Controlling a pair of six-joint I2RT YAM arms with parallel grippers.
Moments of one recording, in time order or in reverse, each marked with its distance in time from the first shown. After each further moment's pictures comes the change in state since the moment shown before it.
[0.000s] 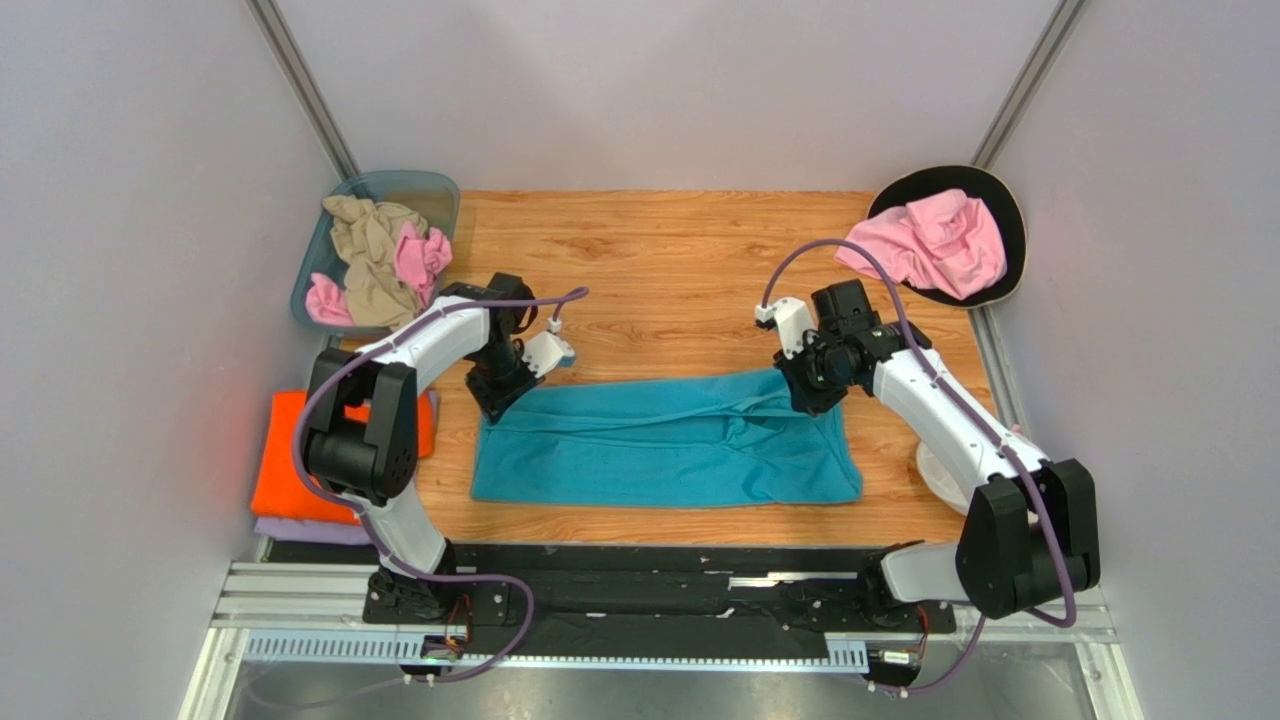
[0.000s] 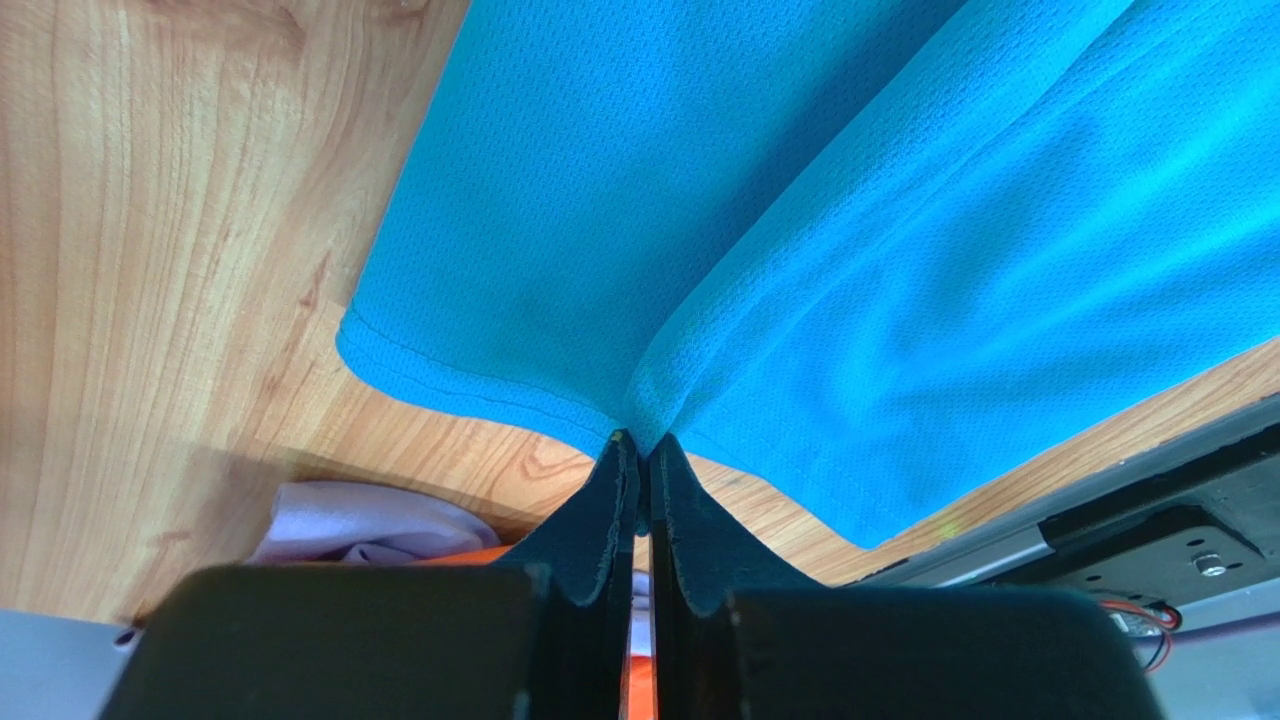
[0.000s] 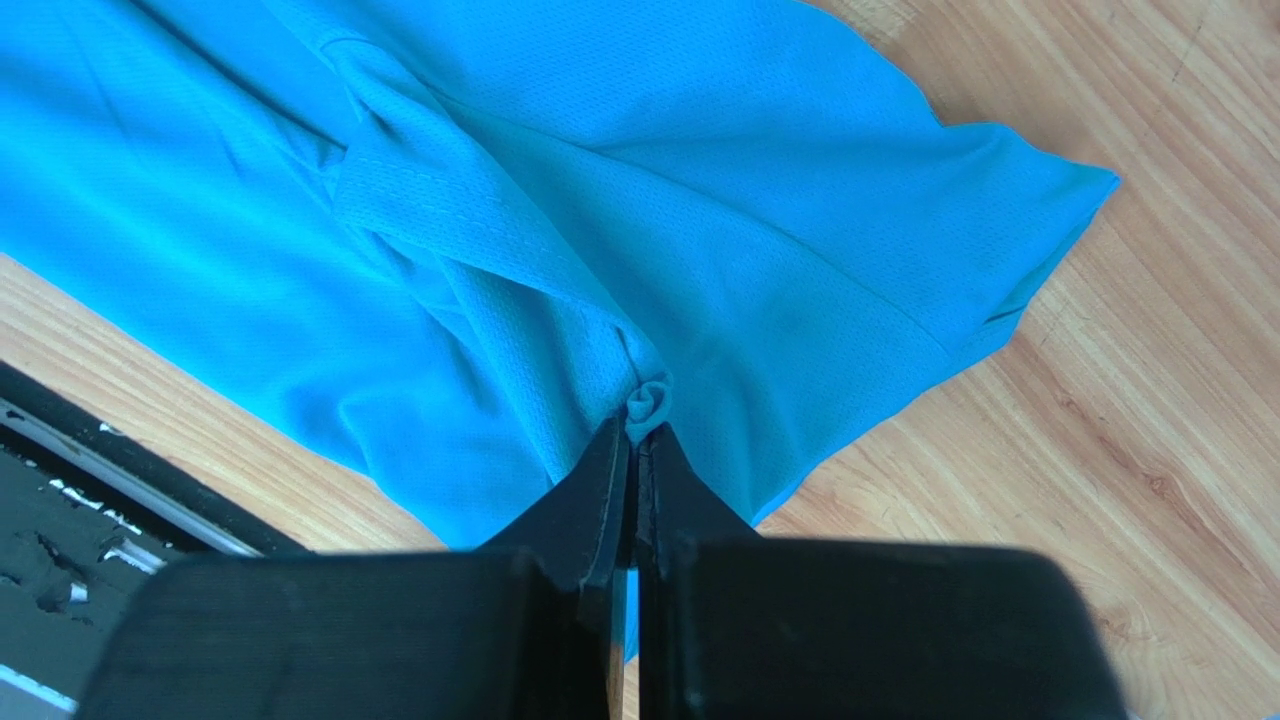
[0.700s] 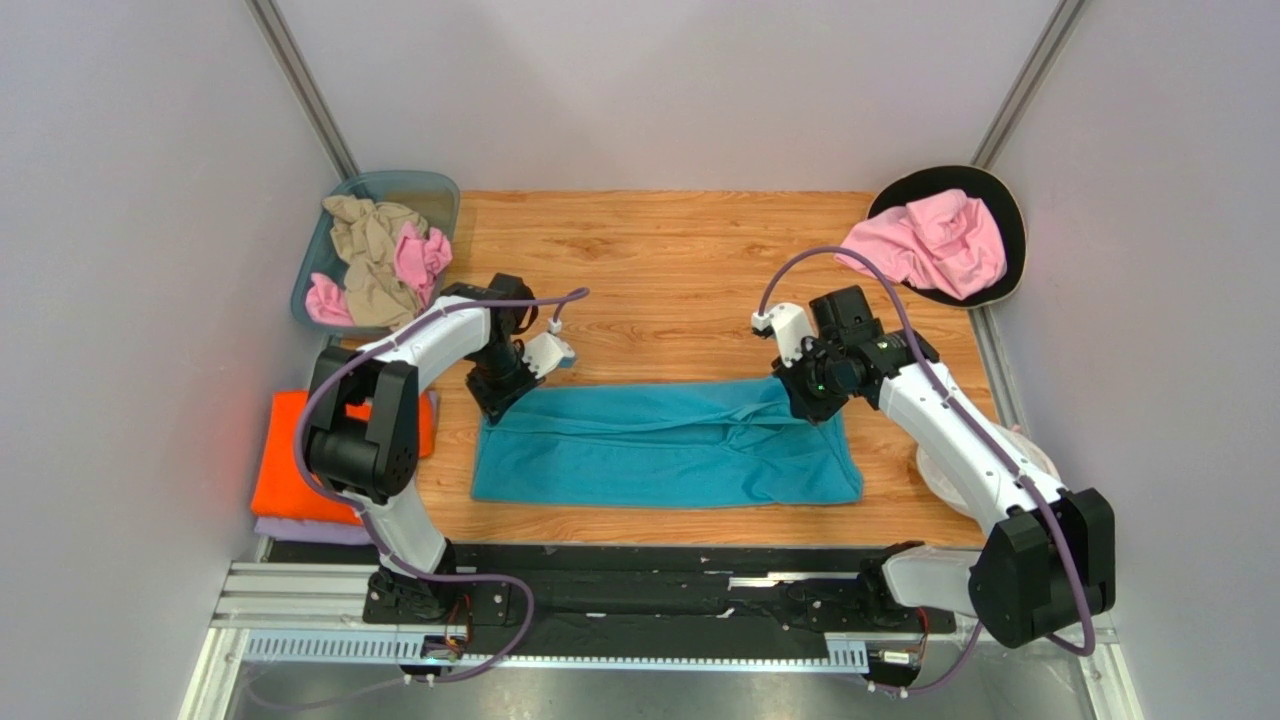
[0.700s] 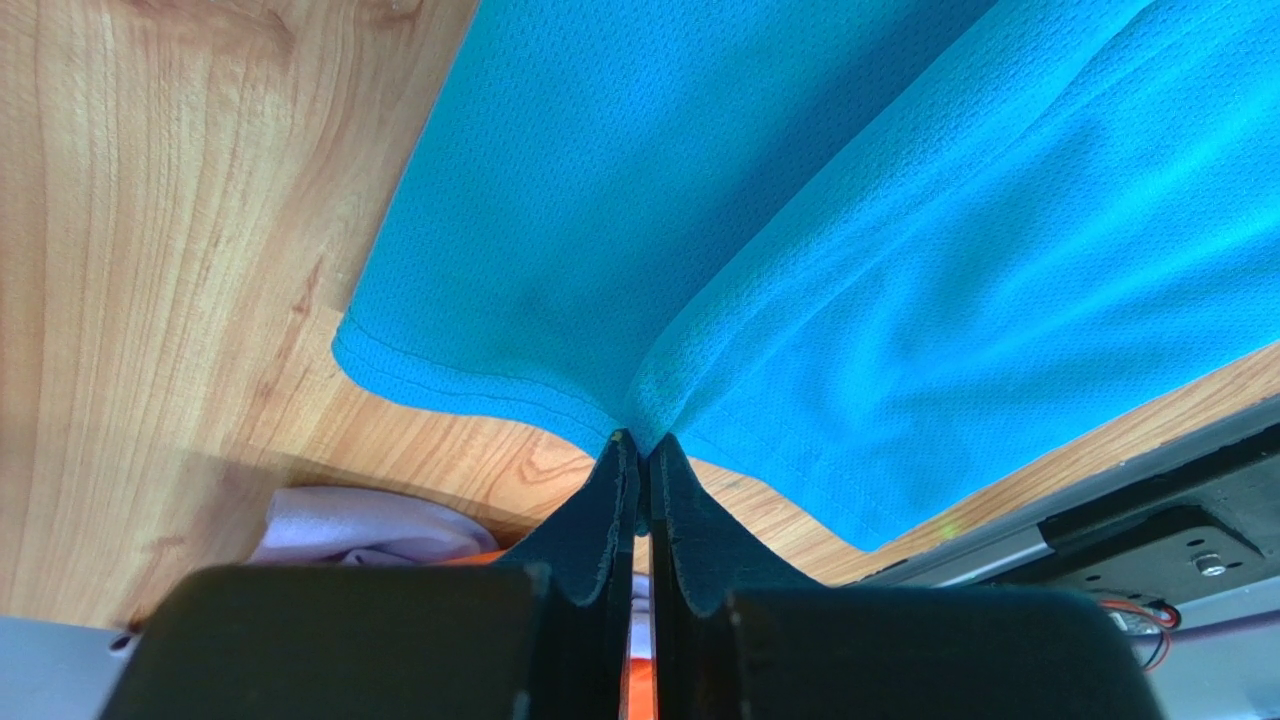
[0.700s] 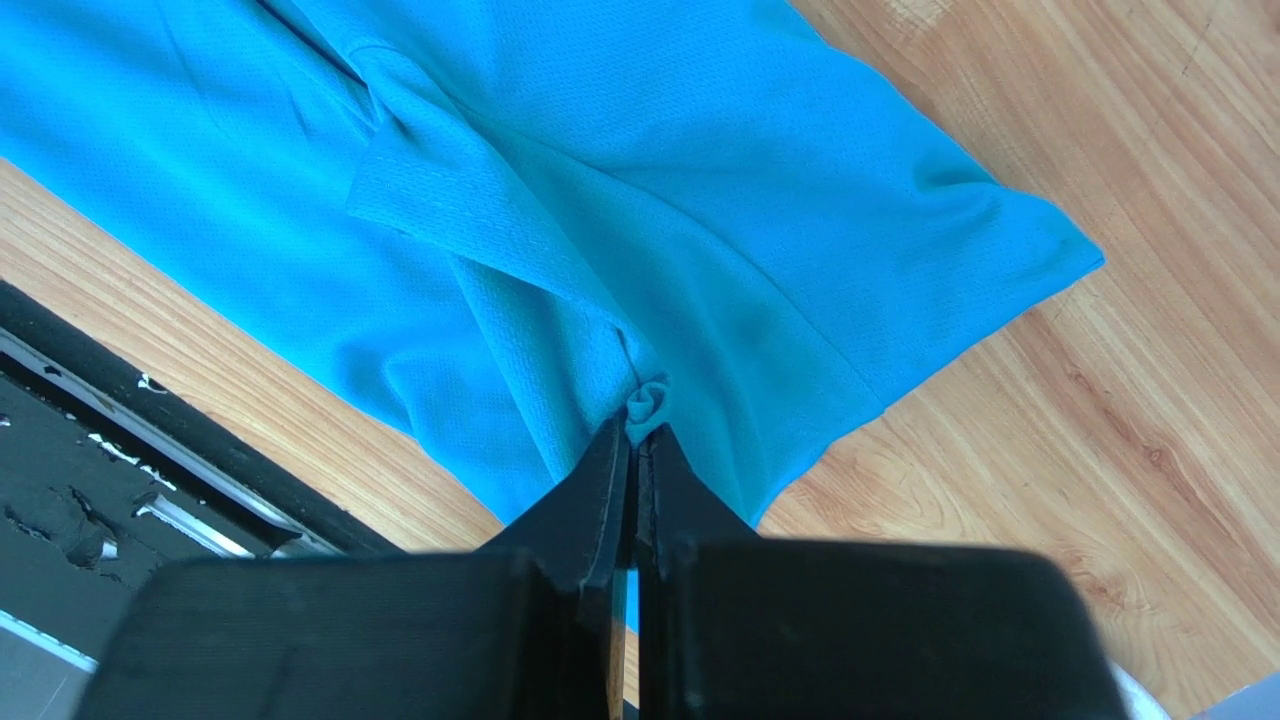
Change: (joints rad) left arm 0.000 0.010 0.000 0.000 0.001 0.000; right arm 0.056 -0.087 0.000 -0.067 0.019 0.013
